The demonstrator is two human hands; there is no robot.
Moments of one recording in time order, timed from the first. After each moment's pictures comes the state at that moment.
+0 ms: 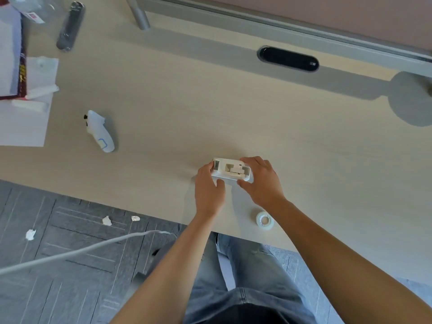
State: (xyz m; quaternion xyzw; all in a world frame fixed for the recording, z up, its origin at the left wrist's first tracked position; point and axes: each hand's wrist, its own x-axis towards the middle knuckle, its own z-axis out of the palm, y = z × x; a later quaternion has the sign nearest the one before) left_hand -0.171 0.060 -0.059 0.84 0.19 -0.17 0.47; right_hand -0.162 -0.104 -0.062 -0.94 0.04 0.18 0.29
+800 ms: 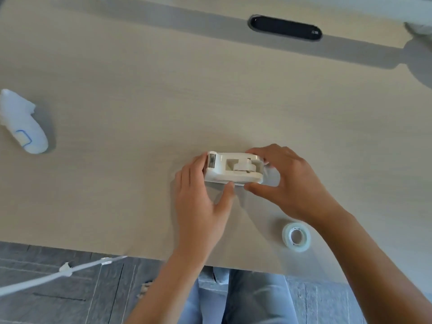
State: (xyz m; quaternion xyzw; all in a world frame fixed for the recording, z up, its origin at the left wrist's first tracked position) left_hand -0.195 0.082 -0.134 0.90 0.00 0.04 0.43; right_hand -0.182 -0.115 -0.092 -0.95 -0.04 0.07 0.30
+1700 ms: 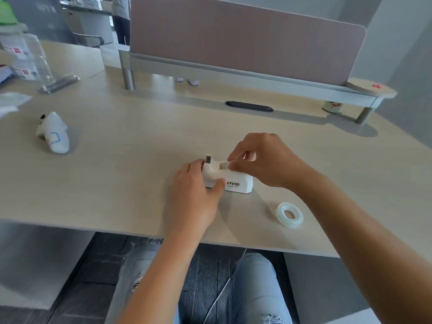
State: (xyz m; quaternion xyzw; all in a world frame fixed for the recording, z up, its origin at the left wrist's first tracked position) left_hand -0.226 0.102 -0.150 0.90 -0.08 0.13 0.41; right_hand -0.219 -0.075 -0.069 -0.97 -0.09 -0.08 0.21
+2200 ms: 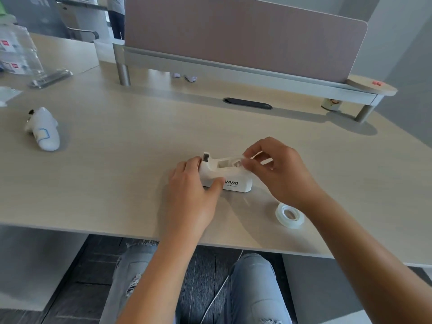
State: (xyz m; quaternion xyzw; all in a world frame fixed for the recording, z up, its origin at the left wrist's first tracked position) left_hand -0.227 0.100 -0.150 0.89 -0.07 0.13 0.43; right_hand -0.239 -0.092 -0.103 -0.92 -0.05 -0.18 0.34
